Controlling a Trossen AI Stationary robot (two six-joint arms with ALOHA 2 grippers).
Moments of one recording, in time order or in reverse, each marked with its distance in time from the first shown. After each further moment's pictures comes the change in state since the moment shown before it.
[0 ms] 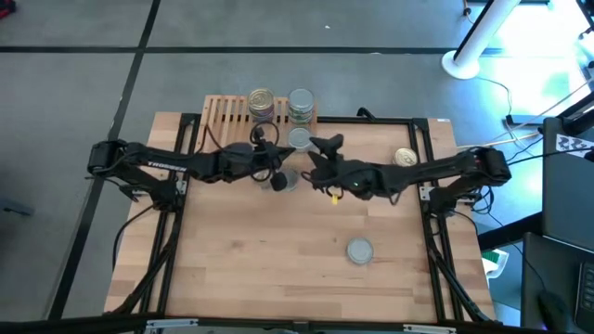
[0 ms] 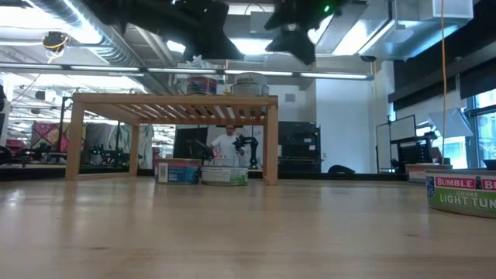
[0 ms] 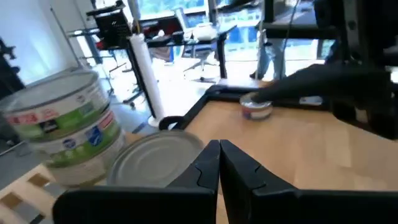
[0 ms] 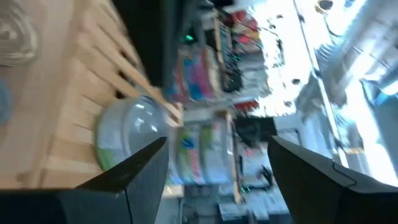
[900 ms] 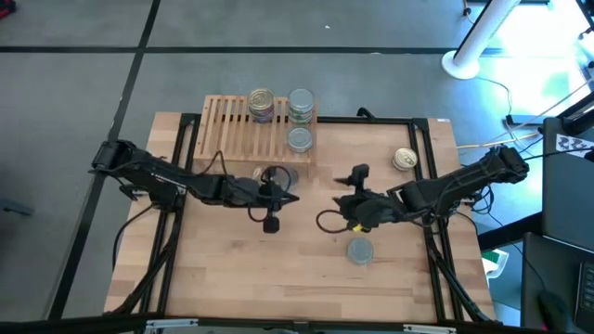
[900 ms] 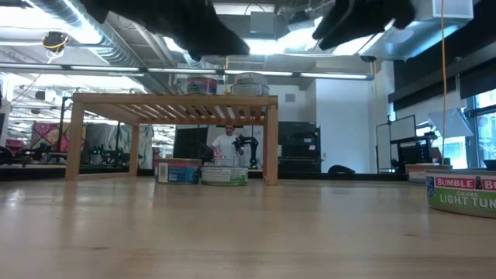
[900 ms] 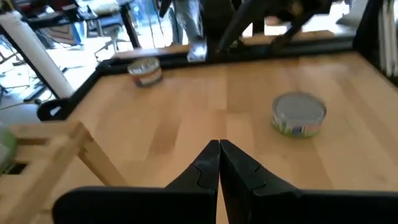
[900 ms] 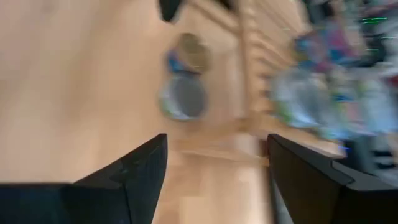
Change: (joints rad) left arm -0.256 0.072 0.000 -0.106 0.109 -0.040; right arm 0.273 -0.169 -0.002 -0.735 -0.142 0.919
